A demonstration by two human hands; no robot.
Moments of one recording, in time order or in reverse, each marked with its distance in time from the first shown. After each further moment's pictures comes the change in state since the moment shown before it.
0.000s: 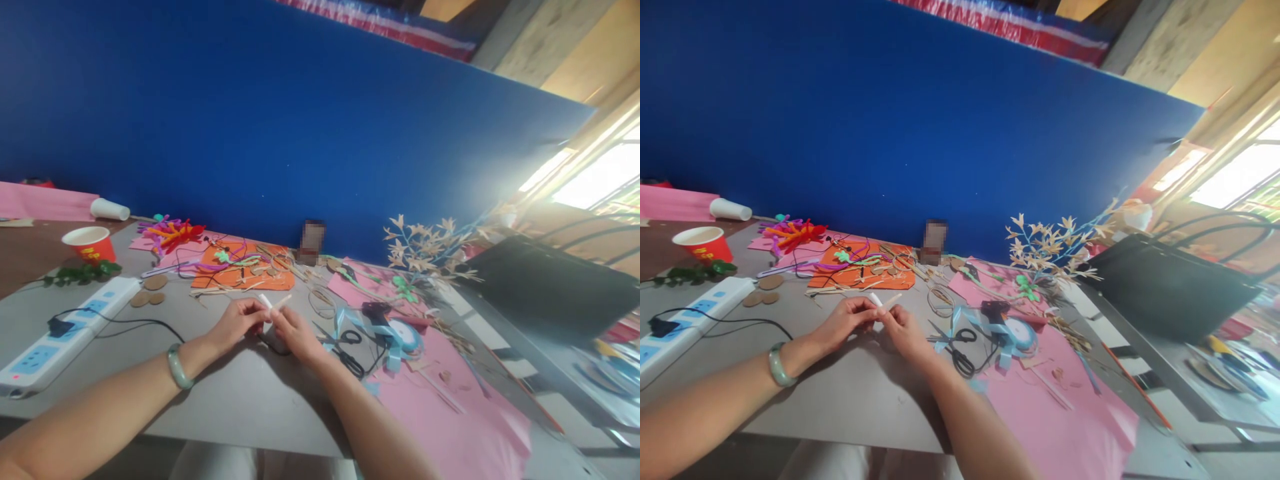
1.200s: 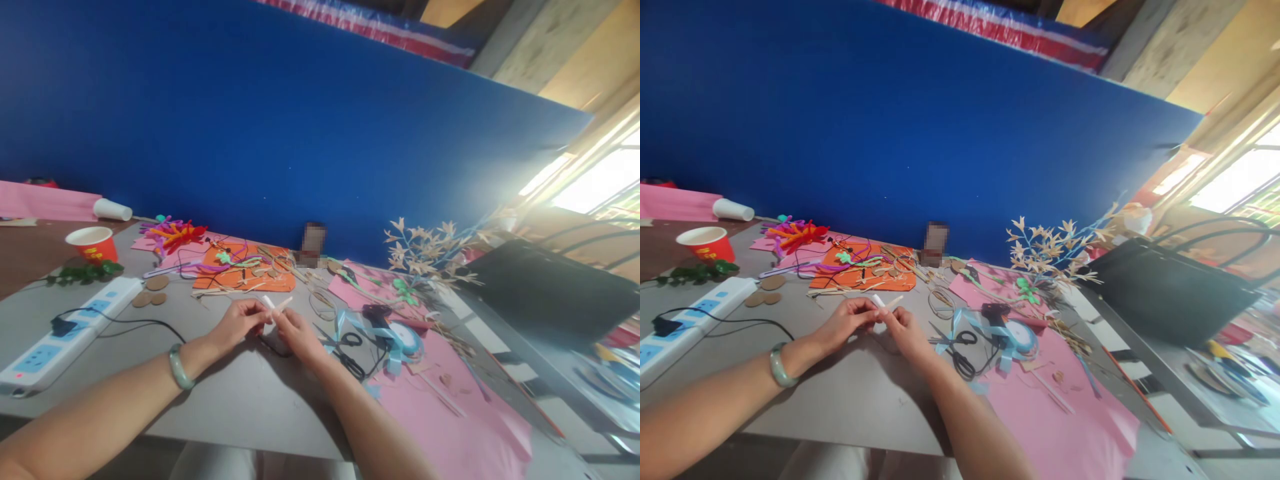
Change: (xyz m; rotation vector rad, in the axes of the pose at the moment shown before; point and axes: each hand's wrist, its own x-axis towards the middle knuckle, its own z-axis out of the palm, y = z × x) left_hand -0.001 0.005 0.001 0.001 0.006 0.013; right_hand -0.003 -0.004 -0.001 0.033 0.010 0.052
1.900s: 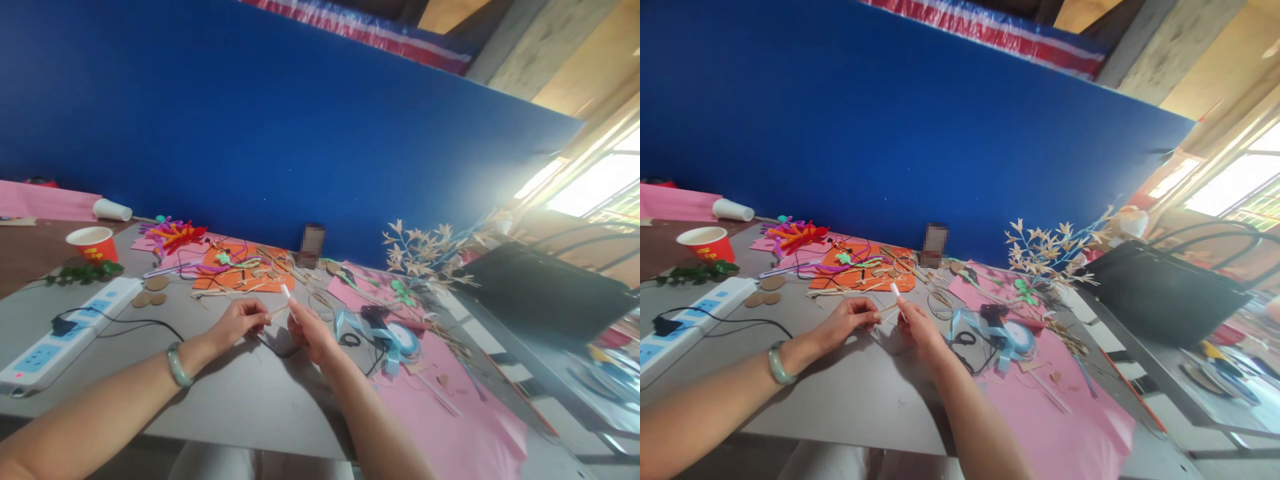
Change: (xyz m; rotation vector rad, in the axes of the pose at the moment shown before) left_hand 0.002 0.000 -0.004 -0.008 -0.039 -0.020; right_hand -0.003 -0.017 -0.016 0.272 0.016 0.136
